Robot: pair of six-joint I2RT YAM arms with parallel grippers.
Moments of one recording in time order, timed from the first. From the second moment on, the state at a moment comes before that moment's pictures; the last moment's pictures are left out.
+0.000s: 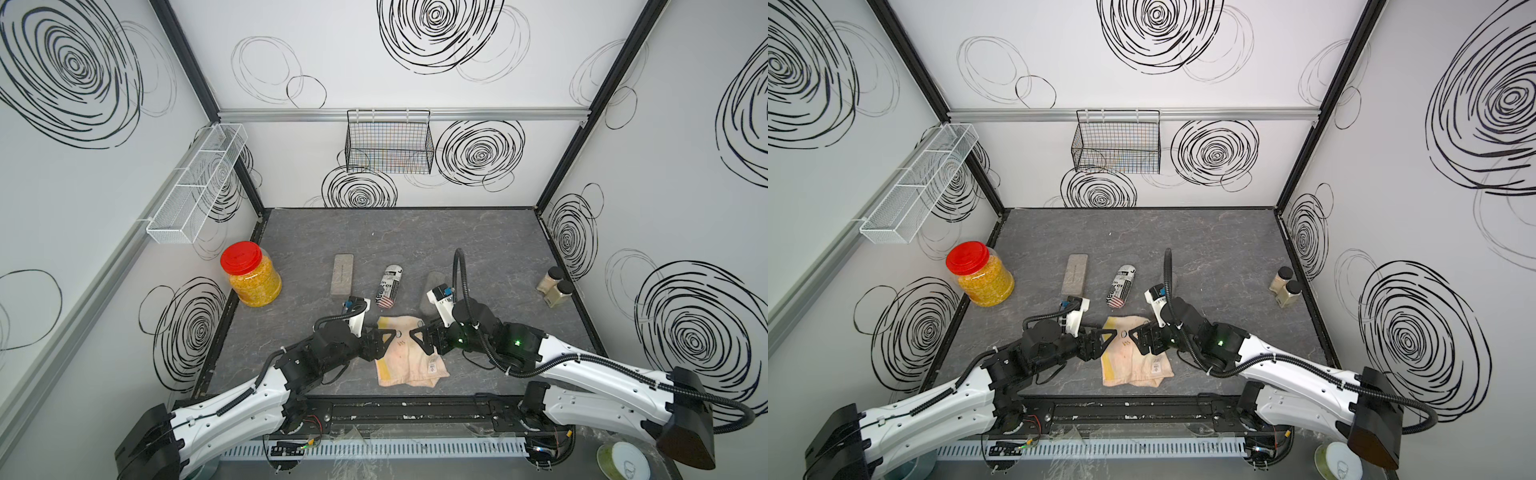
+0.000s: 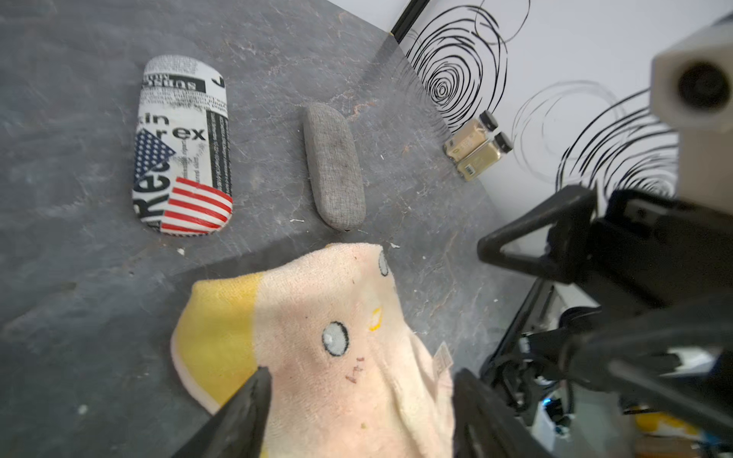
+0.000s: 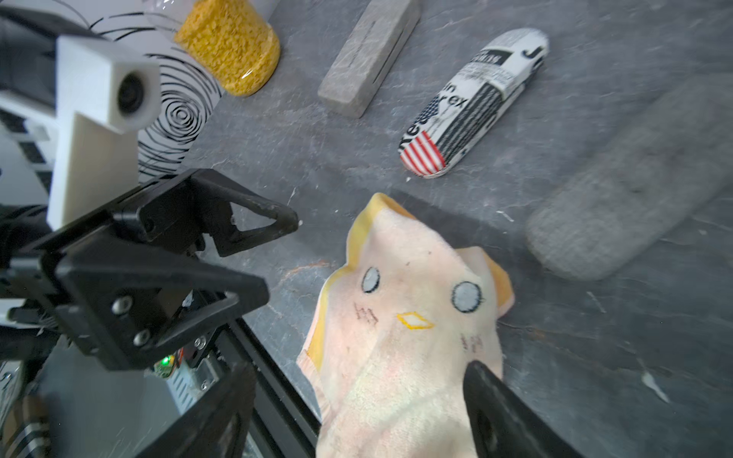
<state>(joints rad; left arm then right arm) -0.84 0.76 0.27 0.07 0.05 -0.68 1.04 0.98 0.66 -0.32 0.03 0.54</state>
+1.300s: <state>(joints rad) -0.12 1.00 0.13 0.54 -0.38 -0.09 0.12 0.87 0.20 0.36 0.39 0.16</state>
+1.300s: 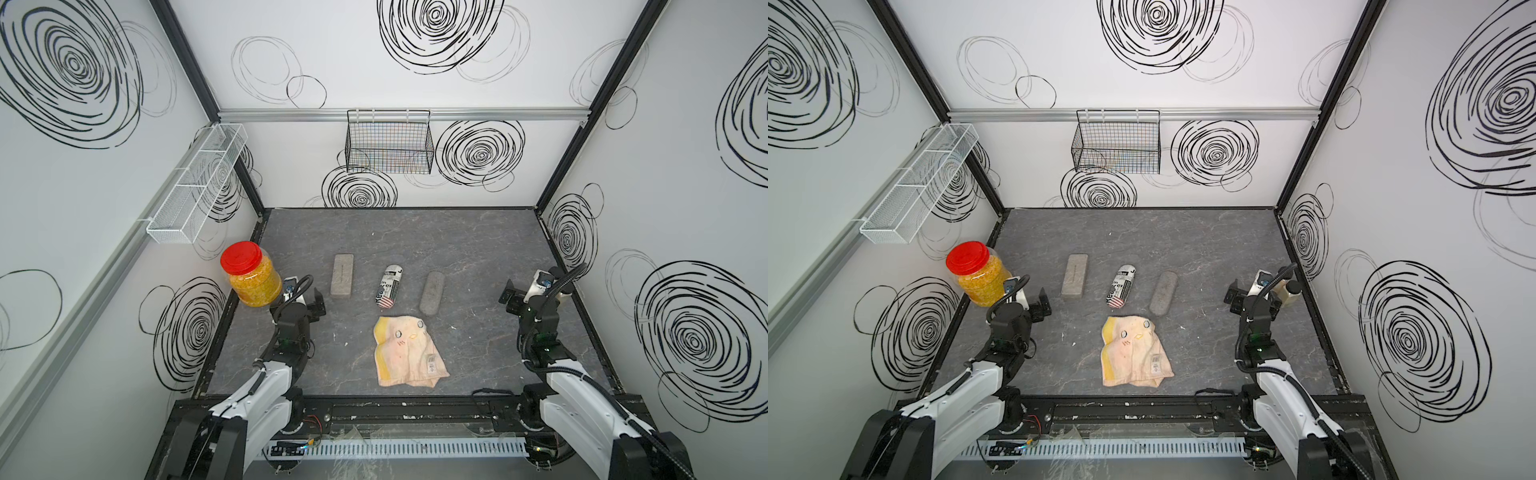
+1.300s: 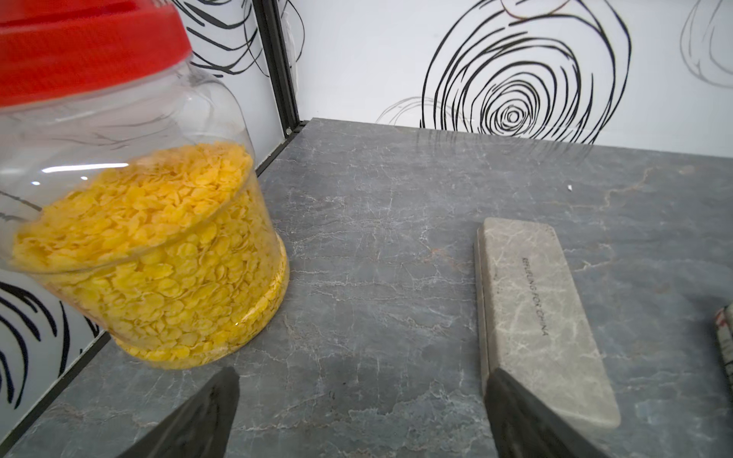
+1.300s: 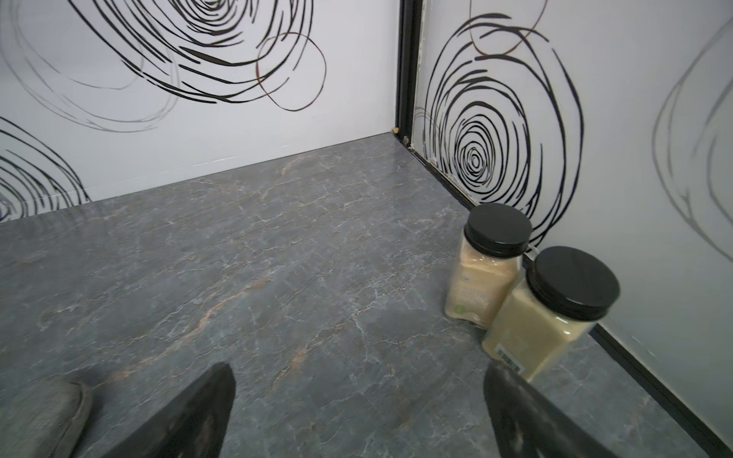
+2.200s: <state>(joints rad) -0.07 1.47 0.23 1.07 -0.20 -0.02 -0.01 1.48 0.26 0.86 0.11 0.06</state>
